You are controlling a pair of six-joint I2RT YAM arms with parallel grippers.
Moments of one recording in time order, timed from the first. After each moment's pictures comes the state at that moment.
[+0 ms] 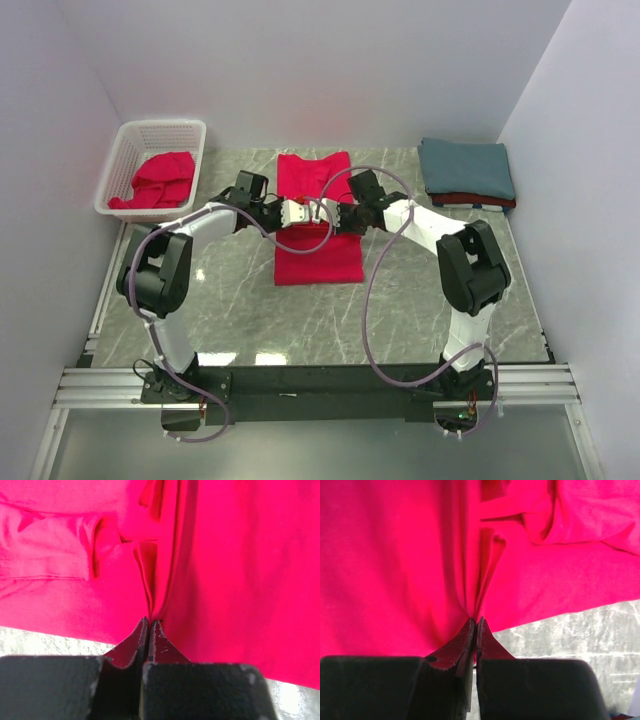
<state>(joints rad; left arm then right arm) -0.36 1.84 1.22 -0.24 0.59 1.06 0.49 1.87 1.32 -0.40 -0.30 -1.07</state>
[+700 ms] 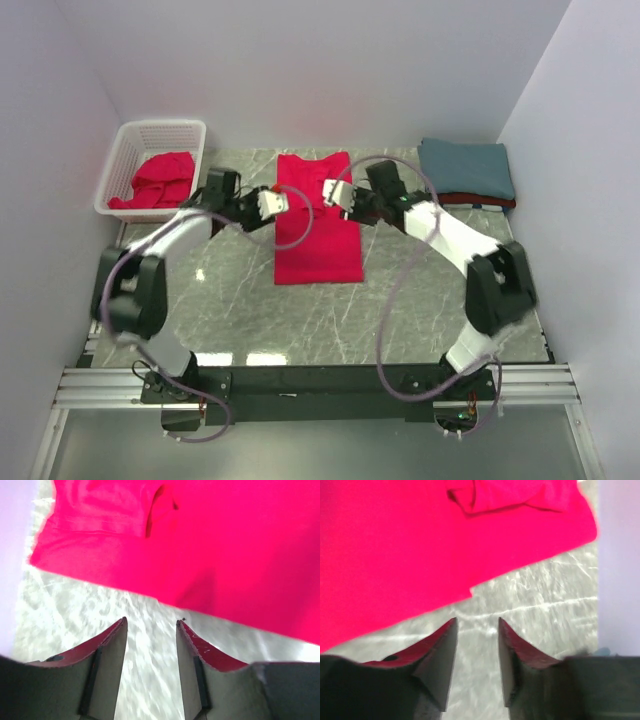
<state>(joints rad) -0.26 1.71 1.16 -0.19 0.55 1.00 0.45 1.75 1.31 -0.35 -0.20 -0.98</state>
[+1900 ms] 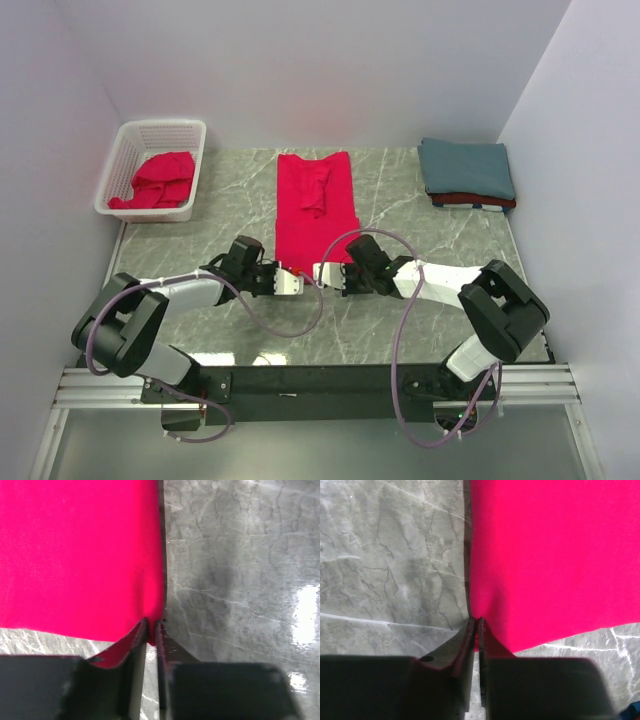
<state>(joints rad) -0.53 1.44 0.55 0.06 0.42 1.04 0.71 1.55 0.73 -0.15 -0.11 -0.93</state>
